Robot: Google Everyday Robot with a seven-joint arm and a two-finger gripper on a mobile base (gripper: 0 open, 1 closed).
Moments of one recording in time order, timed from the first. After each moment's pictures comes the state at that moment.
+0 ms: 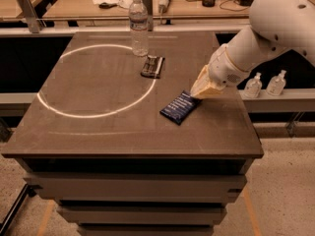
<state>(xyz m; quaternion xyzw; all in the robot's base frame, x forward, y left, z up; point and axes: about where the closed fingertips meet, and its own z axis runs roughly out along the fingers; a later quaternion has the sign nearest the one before) 0.579 -0.118 0.844 -0.68 0.68 0.09 0.25</state>
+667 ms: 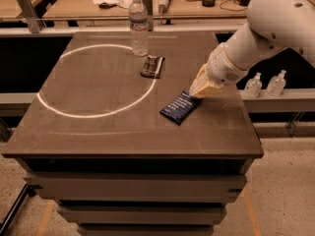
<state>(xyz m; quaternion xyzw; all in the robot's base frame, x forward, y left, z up) 0.584 -0.115 0.845 -0.68 0.68 0.09 0.25</state>
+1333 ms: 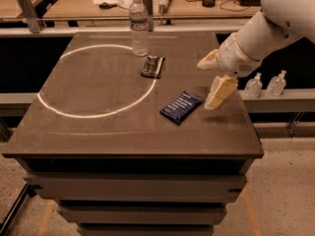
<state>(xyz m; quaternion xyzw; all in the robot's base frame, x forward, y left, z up) 0.586 -0.135 0.869 -0.71 0.65 0.07 0.25</state>
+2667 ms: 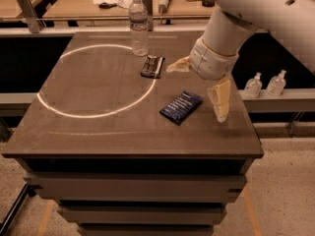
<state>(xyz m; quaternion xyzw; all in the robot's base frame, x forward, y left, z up) 0.542 -0.096 0.865 -0.90 0.43 0.02 0.12</state>
